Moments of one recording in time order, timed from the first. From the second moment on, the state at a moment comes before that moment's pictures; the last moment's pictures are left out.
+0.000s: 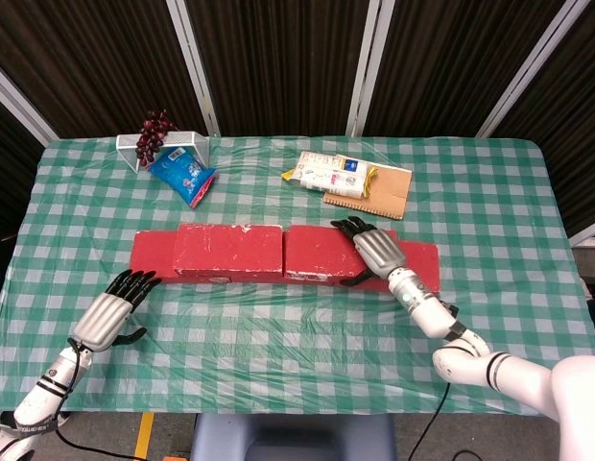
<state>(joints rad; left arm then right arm) -0.43 -1.42 0.08 -1.10 1.65 1.27 -0.23 0.83 -1.57 0.19 -1.15 -1.29 0.77 0.16</state>
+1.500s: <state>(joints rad) -0.42 -1.42 0.07 -1.12 1.65 1.28 -0.20 0.66 -1.33 0.13 -1.28 -1.38 0.95 0.23</state>
